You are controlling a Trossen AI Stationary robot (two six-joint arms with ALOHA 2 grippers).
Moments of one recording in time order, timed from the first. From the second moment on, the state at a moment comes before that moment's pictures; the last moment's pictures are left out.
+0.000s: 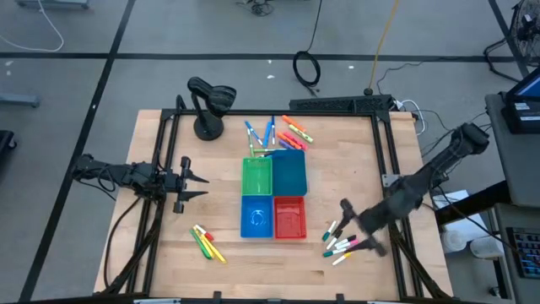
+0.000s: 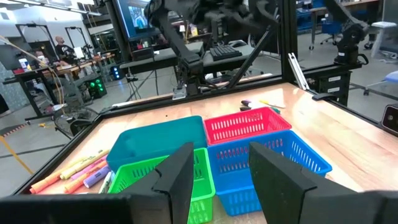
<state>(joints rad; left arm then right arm) -0.25 0.01 0.05 -0.07 -0.16 0.18 0.70 0.94 0.54 0.16 0.15 0.18</state>
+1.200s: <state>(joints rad) -0.25 0.01 0.05 -0.07 -0.16 0.18 0.58 1.53 0.66 -0.43 0.18 0.29</state>
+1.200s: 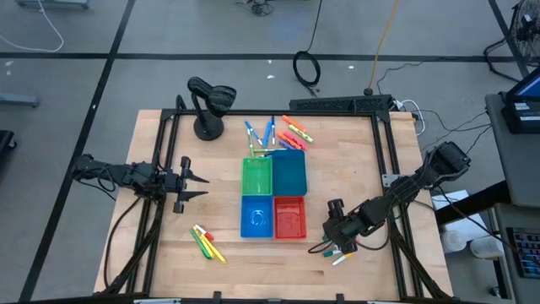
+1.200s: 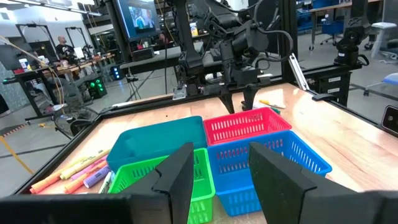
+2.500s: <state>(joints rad) -0.25 0.01 0.05 -0.07 -0.16 0.18 0.58 1.22 0.63 -0.30 0.18 0.33</state>
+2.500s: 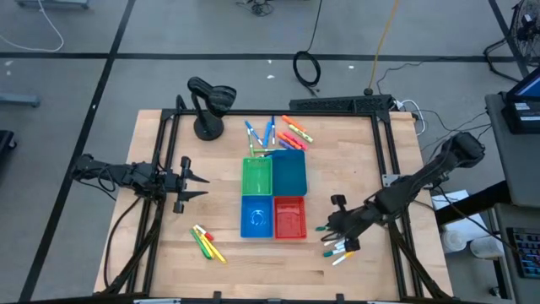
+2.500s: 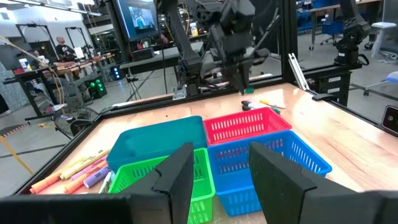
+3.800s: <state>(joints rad) -0.25 0.01 0.05 -0.07 -0.16 0.18 -0.01 1.40 0.67 0.34 0.21 -0.06</state>
